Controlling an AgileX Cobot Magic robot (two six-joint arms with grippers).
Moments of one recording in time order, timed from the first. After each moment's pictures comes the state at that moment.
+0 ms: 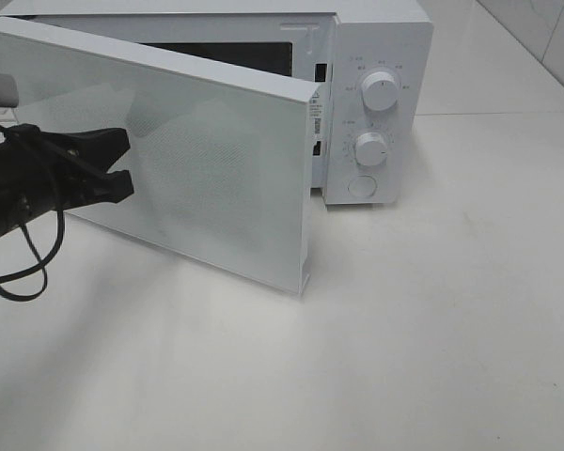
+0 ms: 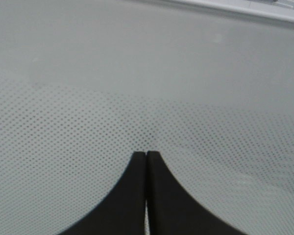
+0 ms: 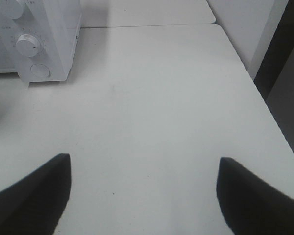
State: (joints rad) left arm -0.35 1.73 -0.48 0.25 -1.02 -0.27; right arm 0.06 0.00 -0.51 -0.18 1.01 0.16
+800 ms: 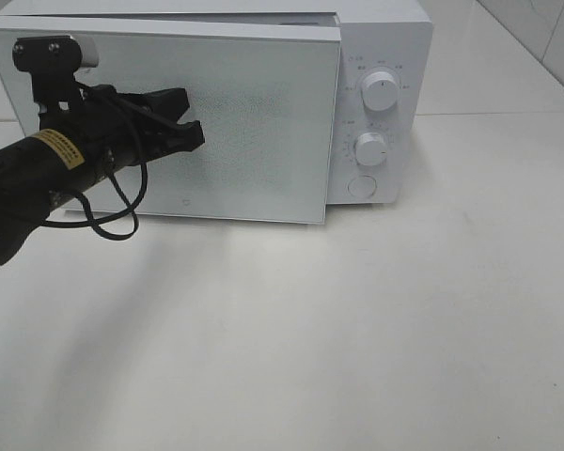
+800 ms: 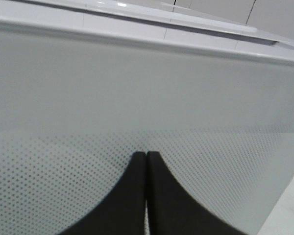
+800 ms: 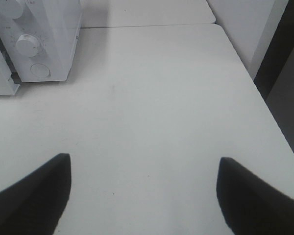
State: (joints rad) left arm -0.47 1.88 -0.74 0.11 -0.99 -0.26; right arm 0.06 0.00 -0.51 -0.18 1.01 0.16
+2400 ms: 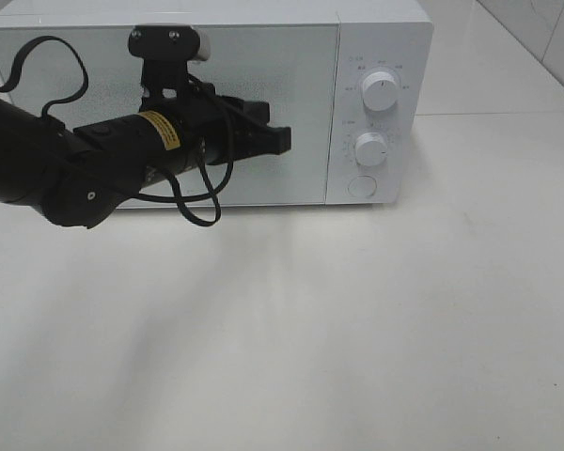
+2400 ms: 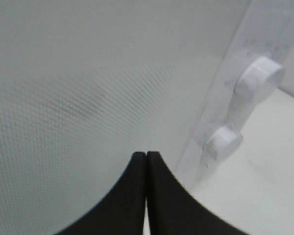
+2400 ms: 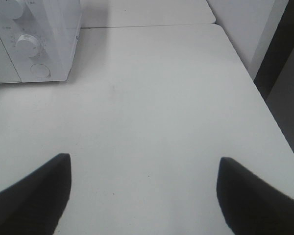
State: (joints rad) left arm -0.64 1.95 -0.97 0.10 -0.63 -0.26; right arm 0.06 0.00 -0.51 -0.18 1.01 0.16
